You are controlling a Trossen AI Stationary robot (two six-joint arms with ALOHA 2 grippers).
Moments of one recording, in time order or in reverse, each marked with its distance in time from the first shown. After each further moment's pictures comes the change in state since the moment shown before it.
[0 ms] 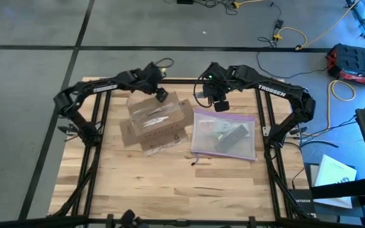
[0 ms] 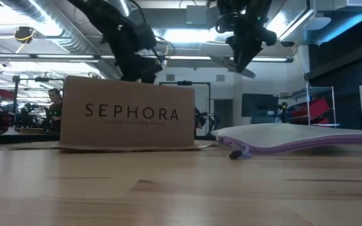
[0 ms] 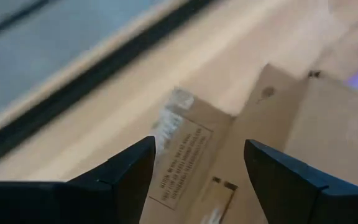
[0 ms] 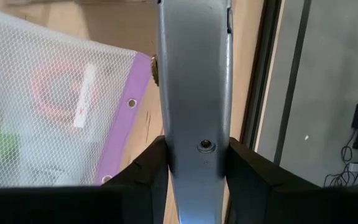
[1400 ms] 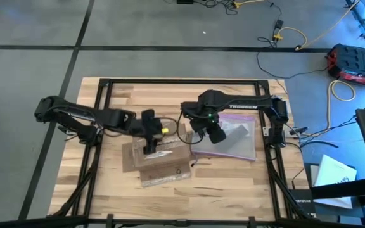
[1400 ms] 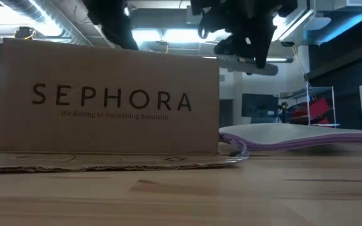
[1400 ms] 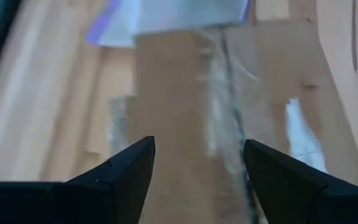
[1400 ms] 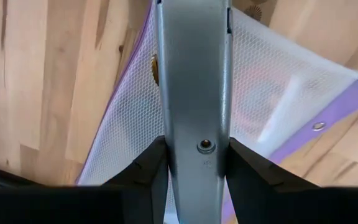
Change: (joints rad) left arm -0.748 -0.283 -0.085 -0.122 -0.191 0.071; right arm 0.343 0.335 0.281 -0.466 -0.199 0.206
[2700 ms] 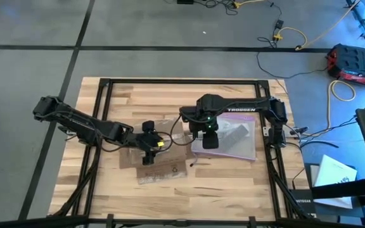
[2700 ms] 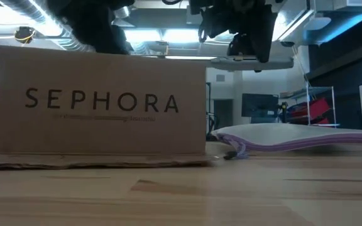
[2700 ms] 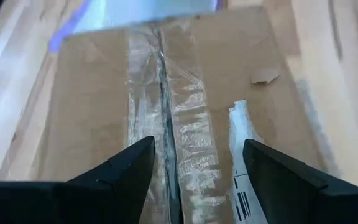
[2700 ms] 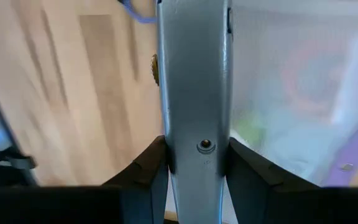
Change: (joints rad) left arm -0.120 -0.027 -0.255 0.345 -0.085 0.000; right arm 0.038 0.008 -0.006 0.001 -0.118 0.399
